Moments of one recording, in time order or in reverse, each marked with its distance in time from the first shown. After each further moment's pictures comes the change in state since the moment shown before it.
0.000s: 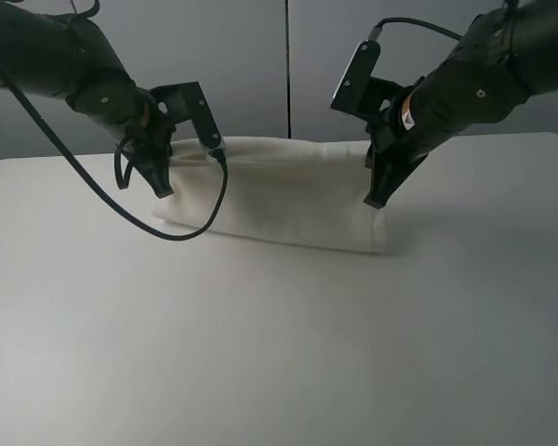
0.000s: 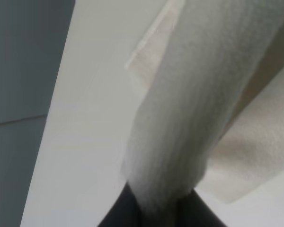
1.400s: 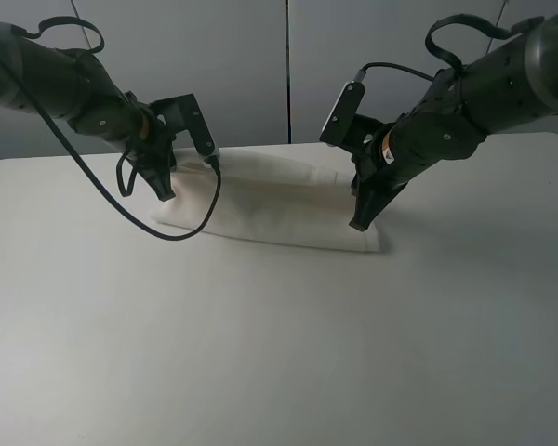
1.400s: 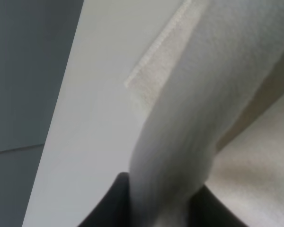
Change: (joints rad) left arm 0.084 0.097 -0.010 0.043 -0.204 -0.002; right arm -0.008 0.146 0.000 -0.078 -0.118 0.122
